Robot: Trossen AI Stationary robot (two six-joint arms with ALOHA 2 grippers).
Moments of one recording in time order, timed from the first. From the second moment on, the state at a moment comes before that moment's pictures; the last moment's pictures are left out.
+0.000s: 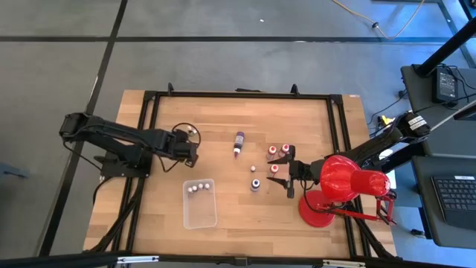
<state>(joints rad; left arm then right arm) -0.06 1.21 0.77 -0.97 -0.30 -1.18 0.42 1.19 0.47 0.48 0.50 0.05</state>
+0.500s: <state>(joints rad) -0.42 1.24 0.95 -0.57 -0.29 -0.67 0.42 1.19 0.47 0.48 0.50 0.05</state>
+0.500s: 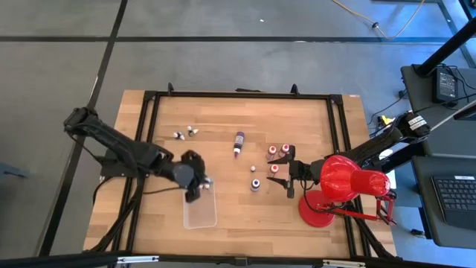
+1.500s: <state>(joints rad) -0.60 1.58 0.95 -0.71 -0.22 -1.08 0.42 1.19 0.47 0.48 0.51 0.07</state>
